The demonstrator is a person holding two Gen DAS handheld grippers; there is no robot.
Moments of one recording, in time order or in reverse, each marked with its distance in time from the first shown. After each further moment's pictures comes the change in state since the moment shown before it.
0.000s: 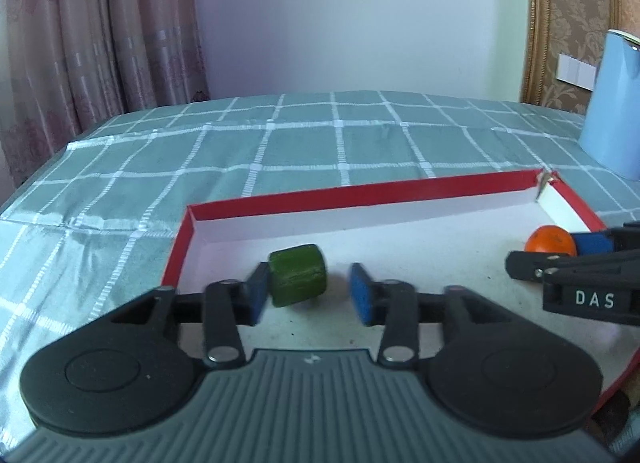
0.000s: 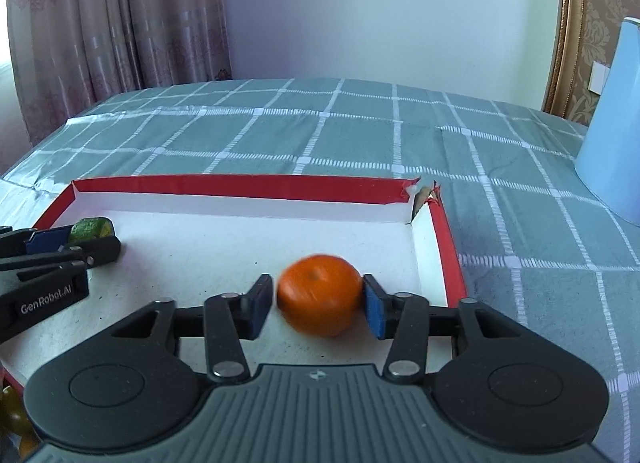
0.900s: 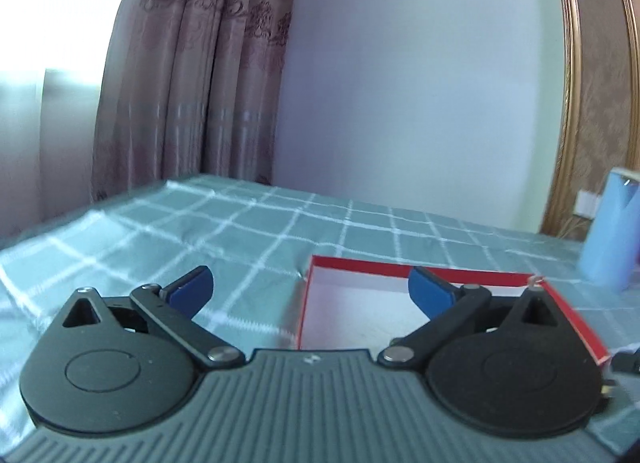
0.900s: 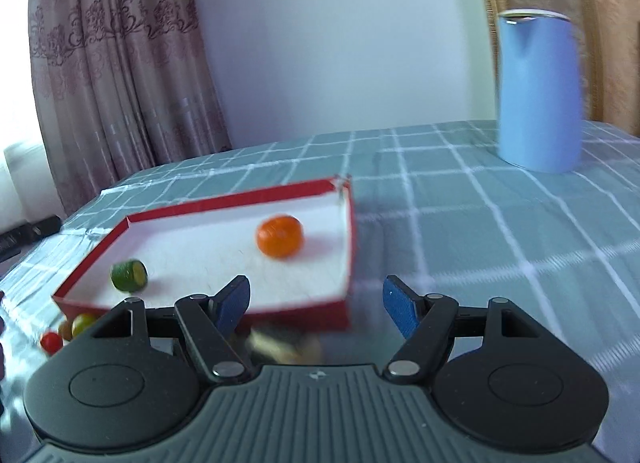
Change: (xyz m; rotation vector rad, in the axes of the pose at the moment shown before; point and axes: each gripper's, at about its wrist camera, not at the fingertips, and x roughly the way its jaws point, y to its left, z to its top) left arm -0.133 0.066 -0.060 -0.254 -0.339 0.069; right arm -0.127 -0.055 -0.100 0.160 -0.215 0.047
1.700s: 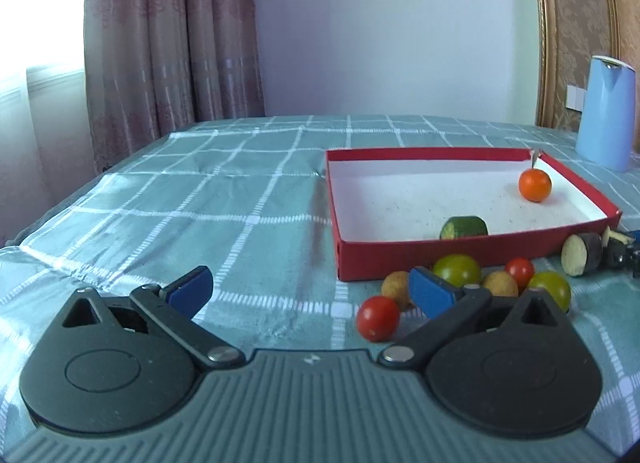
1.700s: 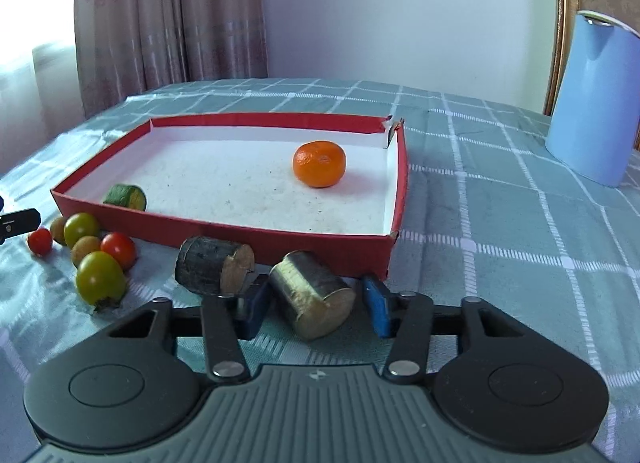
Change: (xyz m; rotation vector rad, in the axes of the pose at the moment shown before) left arm -0.019 0.012 -0.045 0.214 0.200 0.013; right arm 0.033 0.032 -0.015 -0.245 0.153 0.046
